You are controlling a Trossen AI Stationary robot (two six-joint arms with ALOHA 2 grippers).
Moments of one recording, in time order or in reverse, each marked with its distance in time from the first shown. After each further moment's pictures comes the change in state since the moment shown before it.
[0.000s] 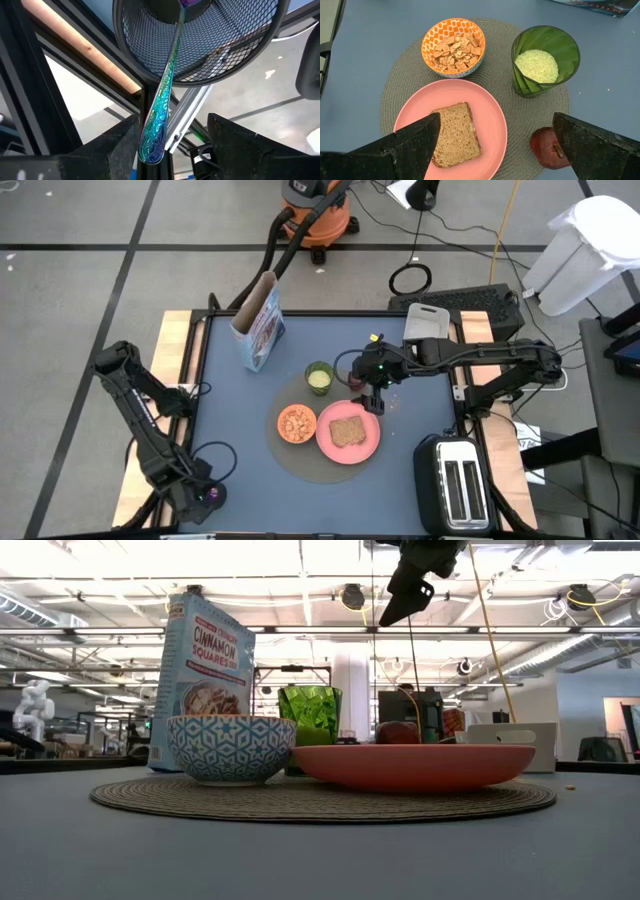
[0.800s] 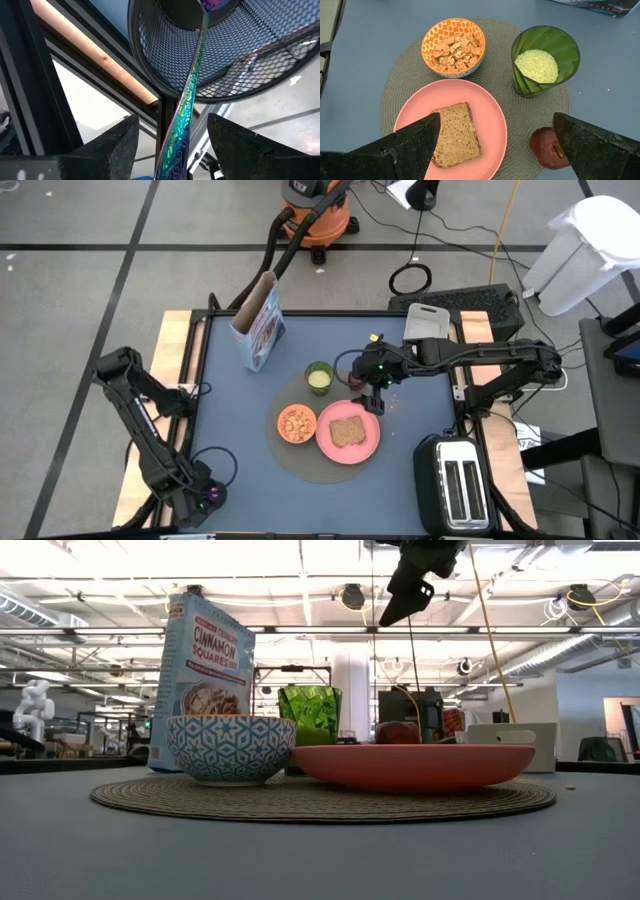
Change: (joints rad) left arm -0.034 0.063 -0.001 -0.029 0.001 0.040; right arm 0.000 0.000 0.000 0.000 0.000 0.000
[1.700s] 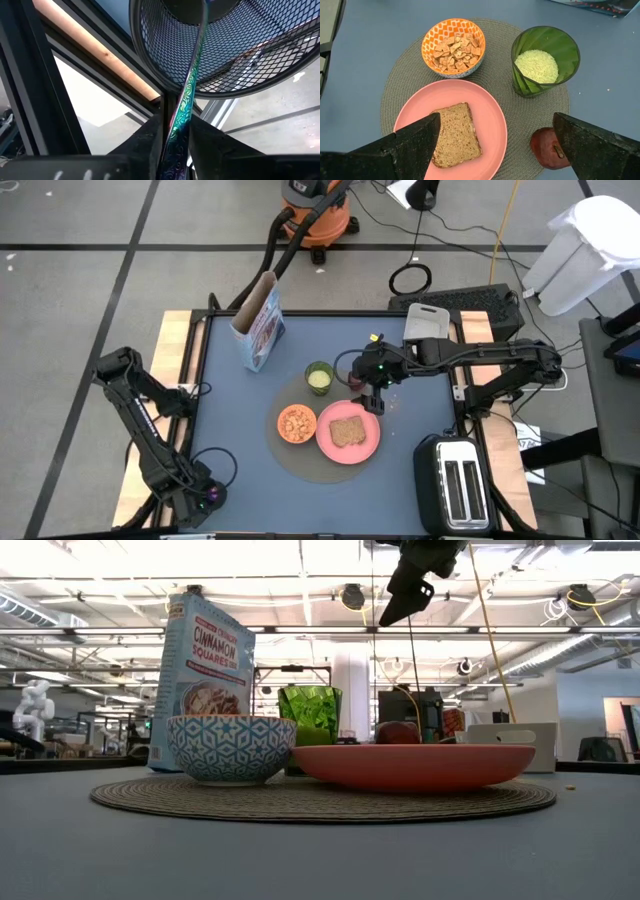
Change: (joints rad) left arm 0.000 0.002 0.000 -0.001 0.022 0.007; right arm 0.000 0.000 0.000 0.001 0.000 0.000
